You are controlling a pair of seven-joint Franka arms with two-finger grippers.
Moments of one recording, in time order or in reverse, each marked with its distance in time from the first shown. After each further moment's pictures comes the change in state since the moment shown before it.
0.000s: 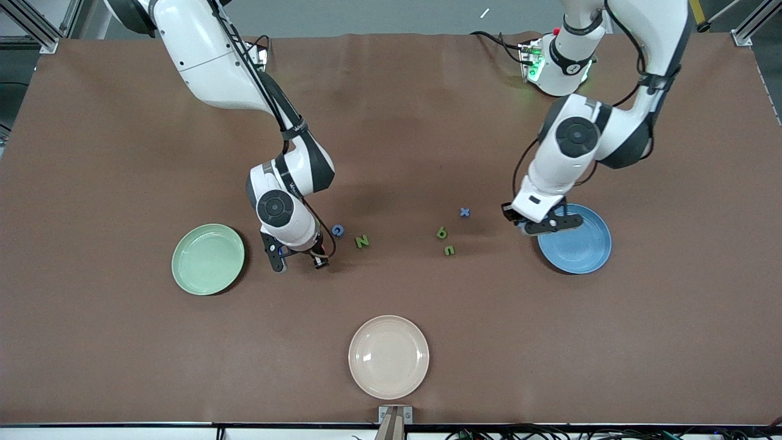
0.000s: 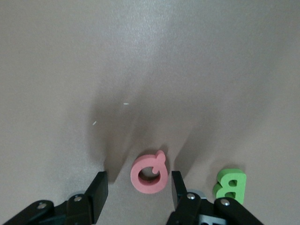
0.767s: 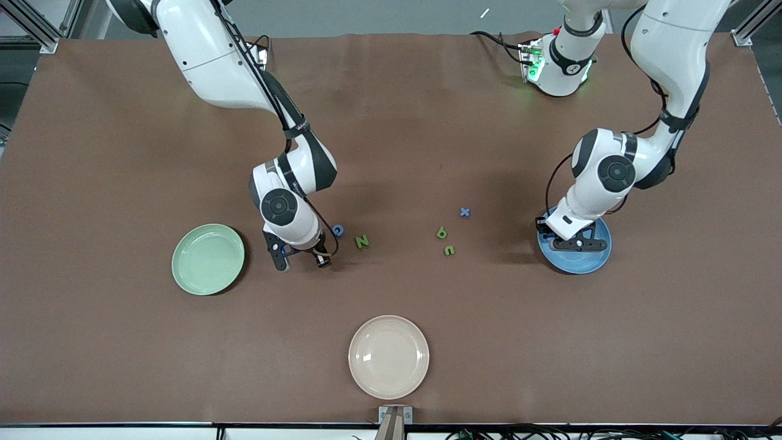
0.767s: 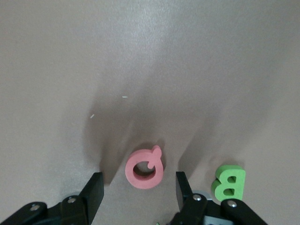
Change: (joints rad) left arm 0.160 0.205 0.002 -0.064 0.066 0.243 0.268; right arm 0.011 0.002 -0.001 -0.001 -0.008 -0.001 -0.003
